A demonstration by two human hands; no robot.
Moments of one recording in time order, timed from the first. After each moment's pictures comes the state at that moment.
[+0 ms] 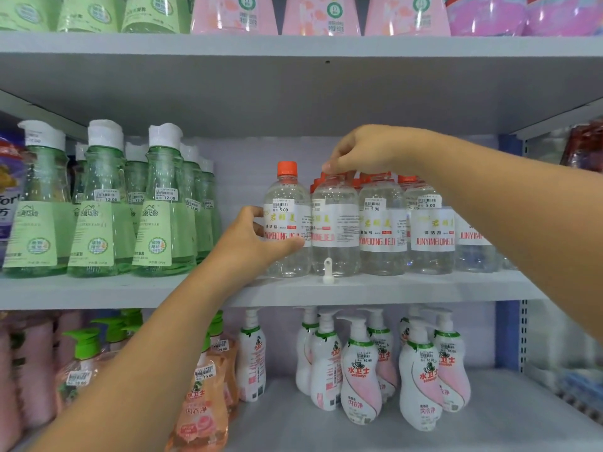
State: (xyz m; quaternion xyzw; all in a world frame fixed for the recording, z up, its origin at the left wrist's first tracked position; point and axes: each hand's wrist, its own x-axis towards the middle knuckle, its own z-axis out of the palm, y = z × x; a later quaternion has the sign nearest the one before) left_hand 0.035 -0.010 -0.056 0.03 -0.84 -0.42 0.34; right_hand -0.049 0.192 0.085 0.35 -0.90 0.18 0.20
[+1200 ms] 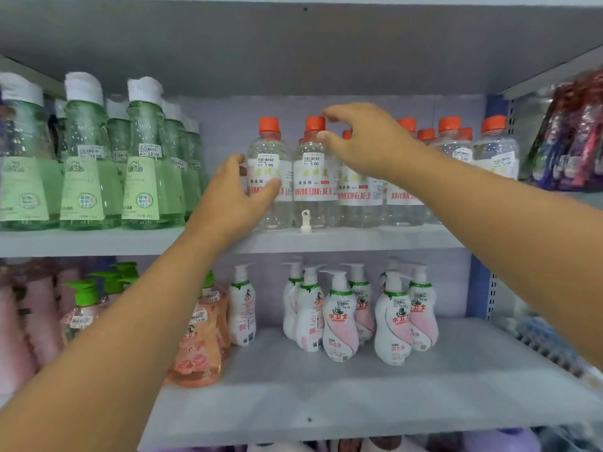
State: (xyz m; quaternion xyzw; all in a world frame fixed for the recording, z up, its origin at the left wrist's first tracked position) left_hand 0.043 0.004 -0.065 0.03 -0.84 -0.31 0.45; right_hand -0.034 0.212 0.018 0.37 -0.83 0.20 0.37
